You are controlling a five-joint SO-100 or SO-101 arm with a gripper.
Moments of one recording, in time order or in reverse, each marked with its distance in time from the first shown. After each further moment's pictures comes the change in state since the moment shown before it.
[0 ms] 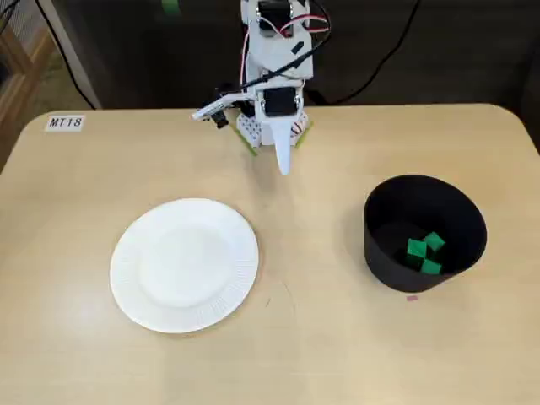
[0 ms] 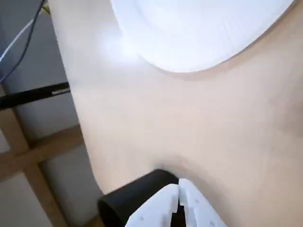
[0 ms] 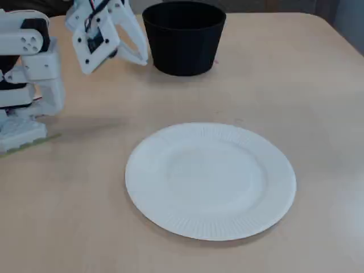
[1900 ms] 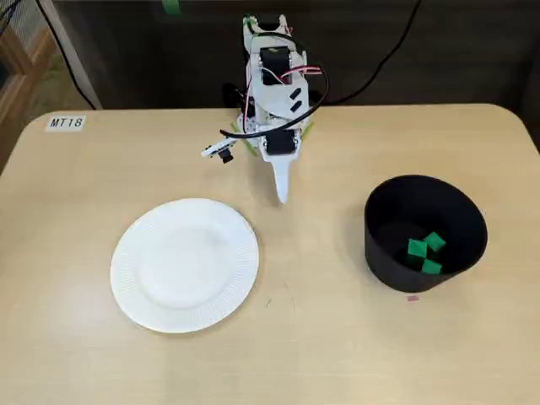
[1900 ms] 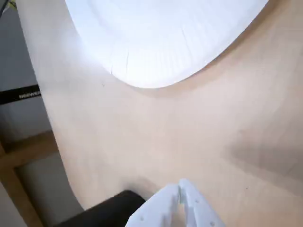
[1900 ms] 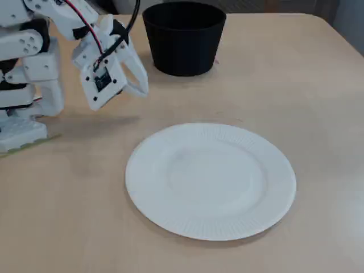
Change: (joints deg) arm 1.3 6.2 14.9 -6.0 -3.4
